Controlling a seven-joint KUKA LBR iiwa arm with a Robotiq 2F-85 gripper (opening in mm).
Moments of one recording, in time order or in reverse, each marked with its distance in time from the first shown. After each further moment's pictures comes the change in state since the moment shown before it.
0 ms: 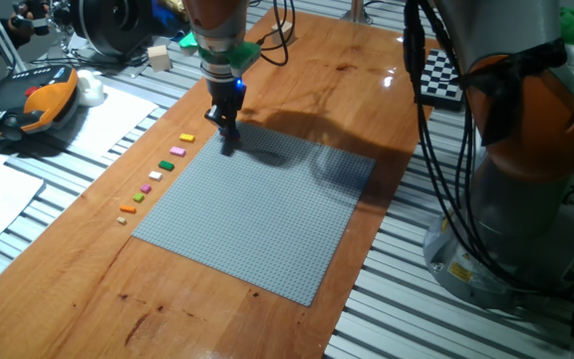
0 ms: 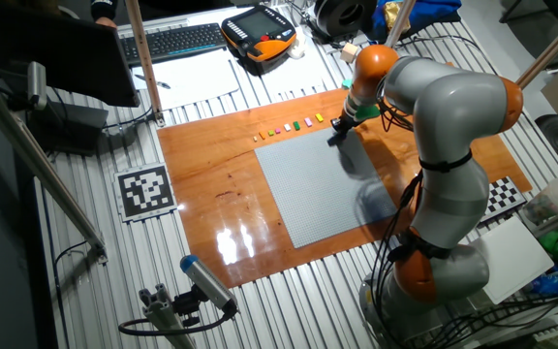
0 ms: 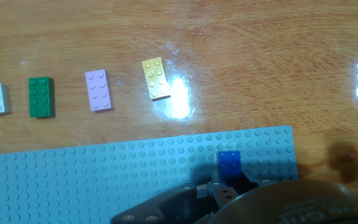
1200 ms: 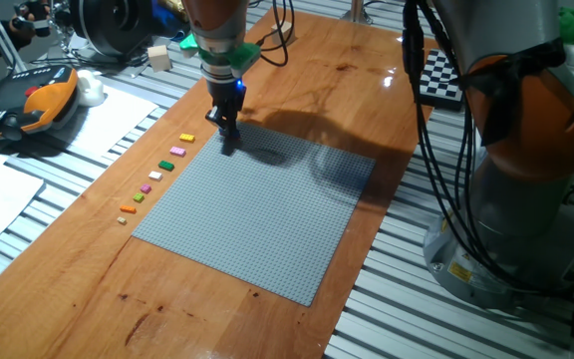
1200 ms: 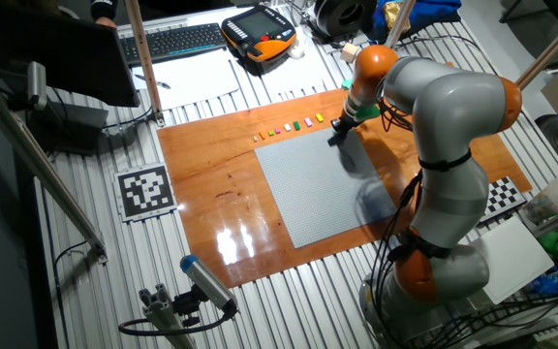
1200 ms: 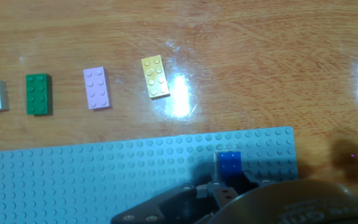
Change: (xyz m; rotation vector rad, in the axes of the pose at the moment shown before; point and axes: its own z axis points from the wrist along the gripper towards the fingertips) arm 0.002 0.000 0.006 -0.008 0.011 -0.008
